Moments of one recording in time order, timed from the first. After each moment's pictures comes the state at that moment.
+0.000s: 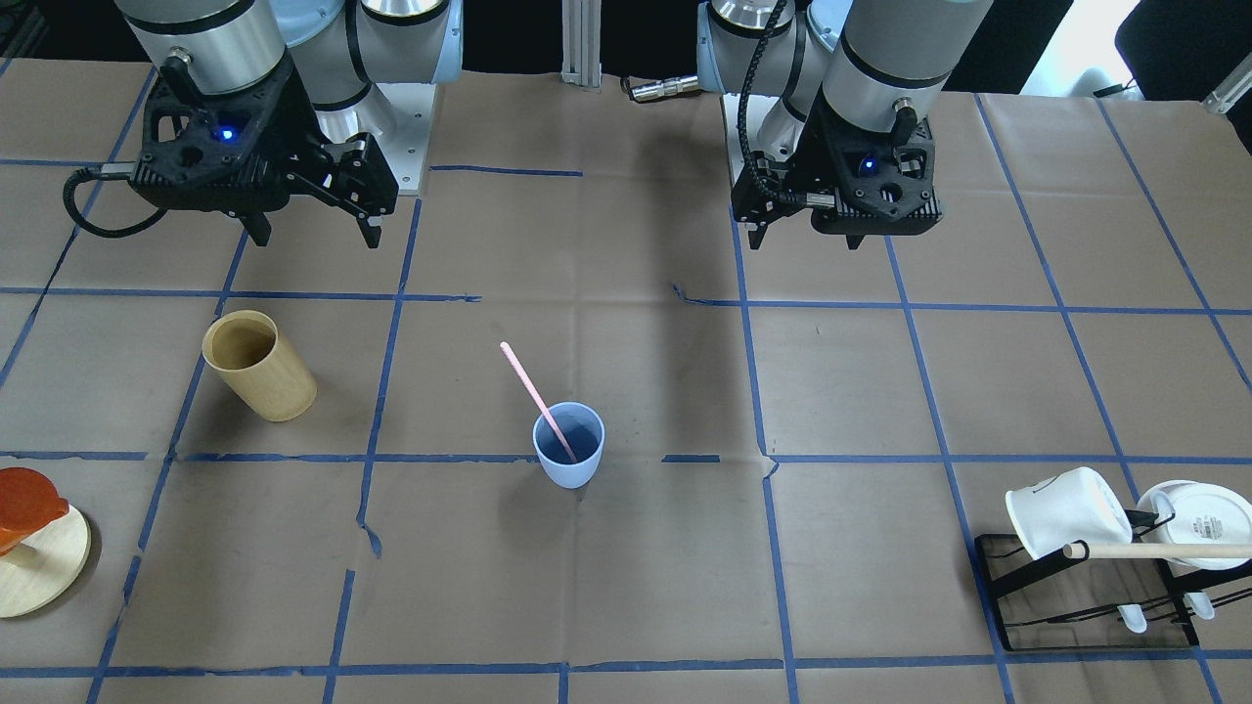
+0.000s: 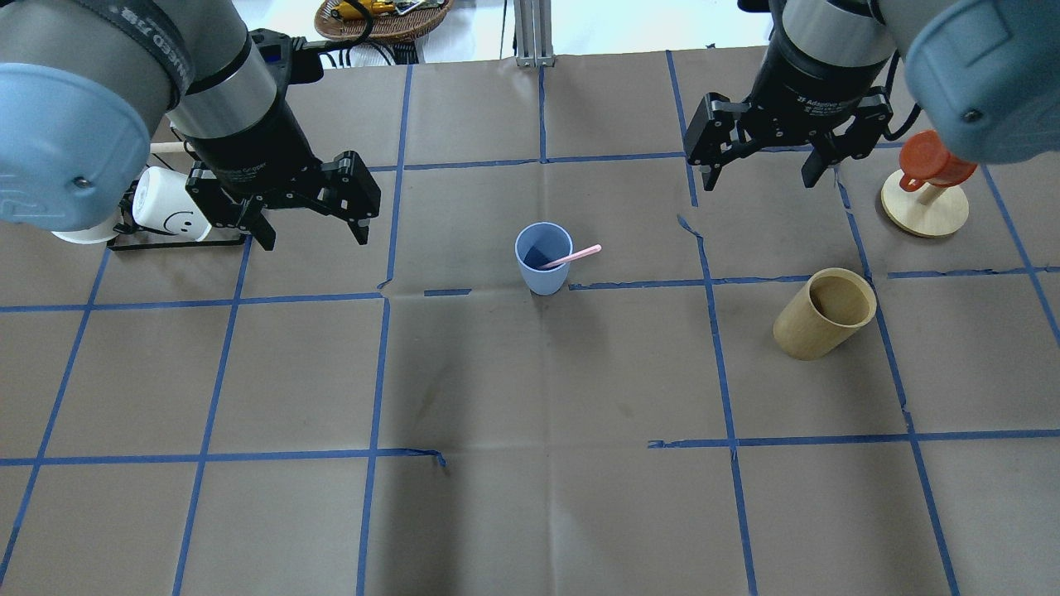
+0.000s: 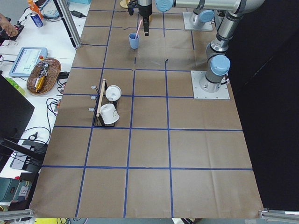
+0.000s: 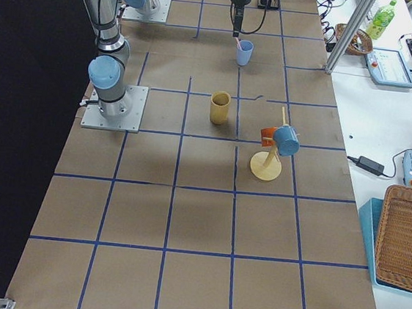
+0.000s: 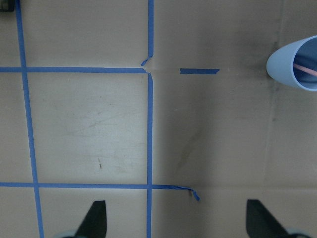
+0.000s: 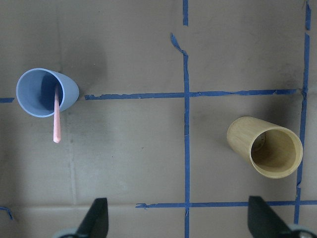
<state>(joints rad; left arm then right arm) -1.64 -1.57 -1.59 -1.62 1.57 -0.09 1.61 -1.57 1.54 -1.56 -1.55 0.07</state>
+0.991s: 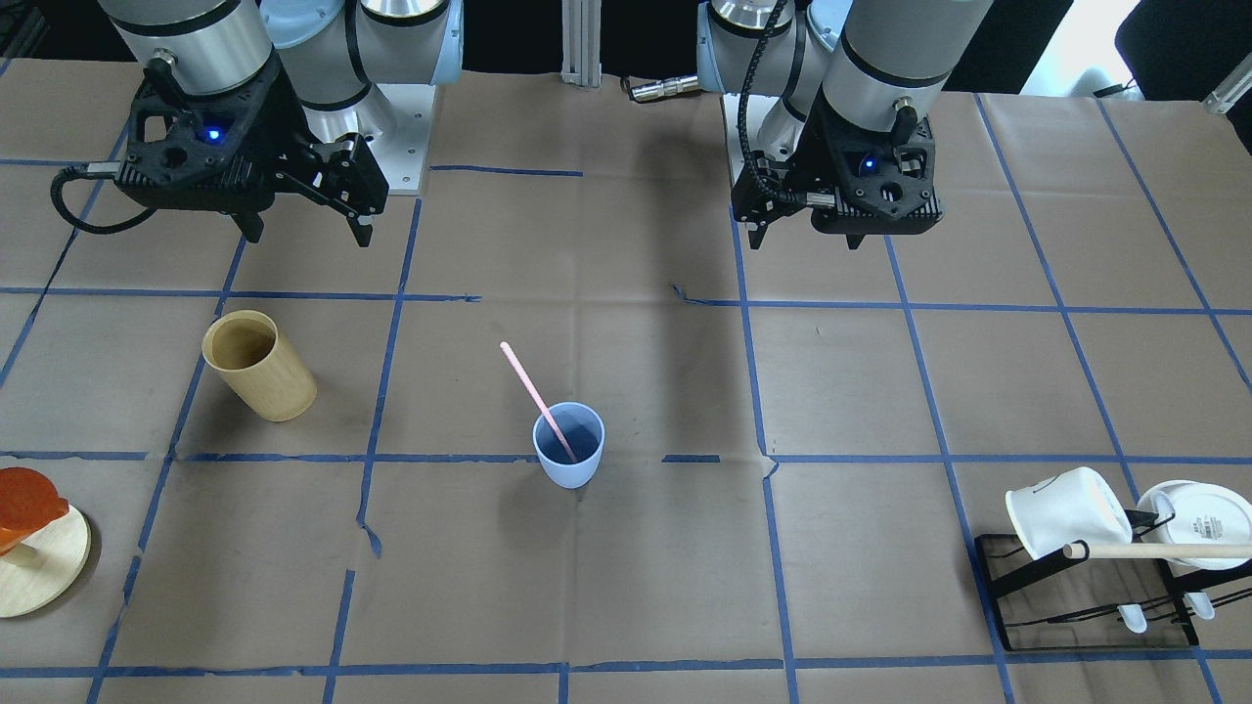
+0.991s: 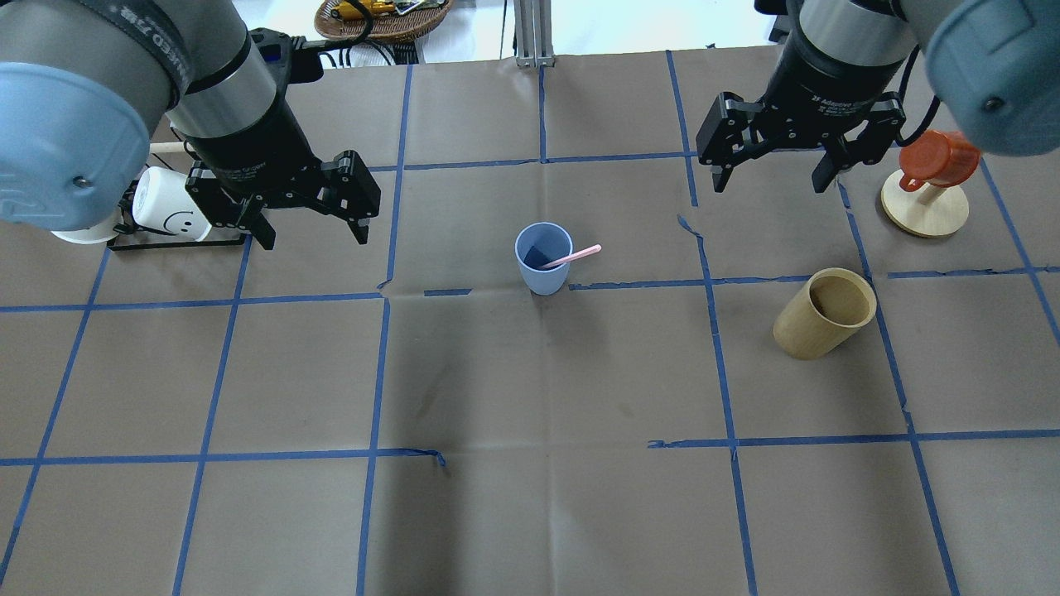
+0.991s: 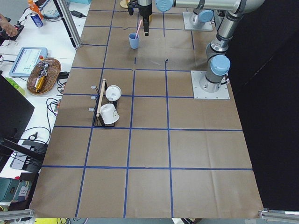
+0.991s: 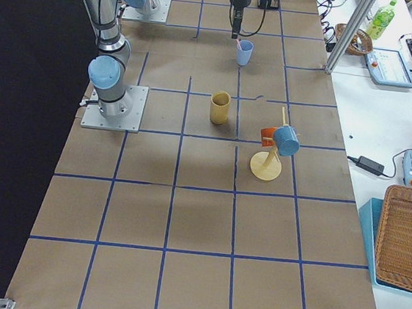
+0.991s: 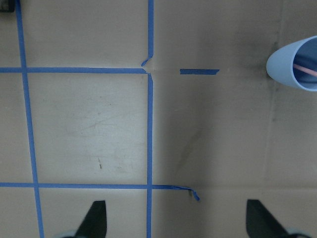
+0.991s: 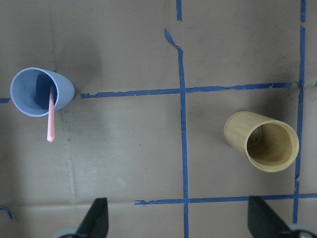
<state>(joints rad) -1.64 -1.57 -1.59 -1.62 1.57 -0.09 1.60 -1.58 1.54 -1.55 -1.55 0.08</state>
